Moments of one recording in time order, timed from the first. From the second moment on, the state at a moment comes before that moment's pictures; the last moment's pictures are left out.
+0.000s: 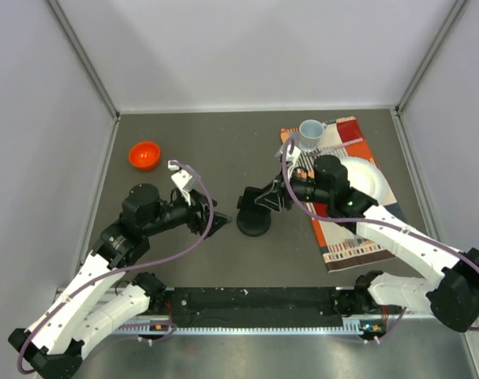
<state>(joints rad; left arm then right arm) -0.59 0.68 0.81 -0.37 0.45 -0.23 0.68 1.13 0.83 0.03 -0.52 0.16</state>
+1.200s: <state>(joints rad) -0.59 0.62 0.73 -0.39 0.50 -0.32 0.43 1.86 1.74 -0.60 -1.18 -0.42</state>
